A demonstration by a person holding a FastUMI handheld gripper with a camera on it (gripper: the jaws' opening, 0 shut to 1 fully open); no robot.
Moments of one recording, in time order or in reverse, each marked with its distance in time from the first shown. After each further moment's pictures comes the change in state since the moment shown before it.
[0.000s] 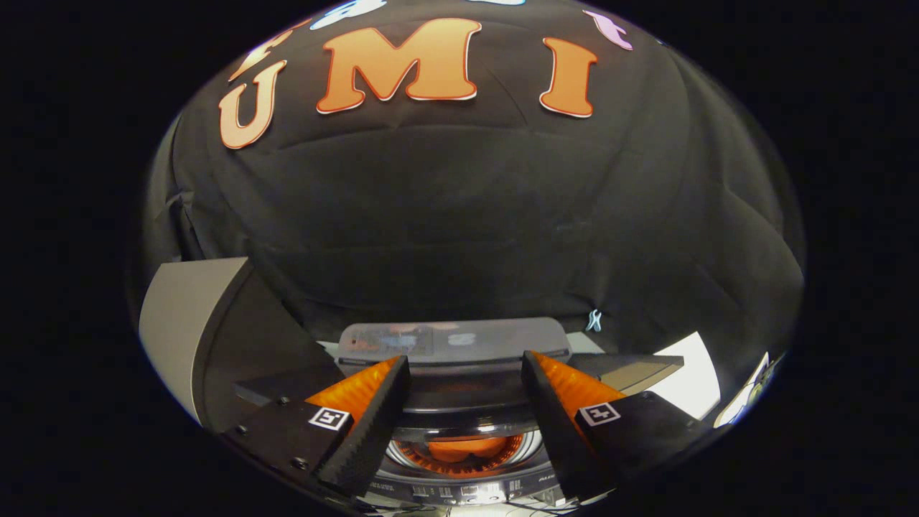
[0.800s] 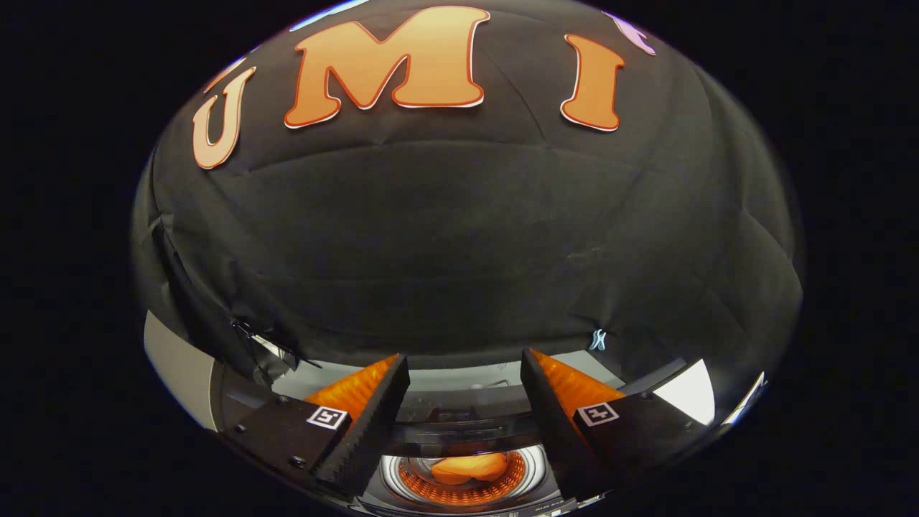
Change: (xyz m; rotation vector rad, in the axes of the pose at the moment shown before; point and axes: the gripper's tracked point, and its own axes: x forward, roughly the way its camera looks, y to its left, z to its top) arm 0.073 0.006 0.118 -0.015 -0.022 -0.013
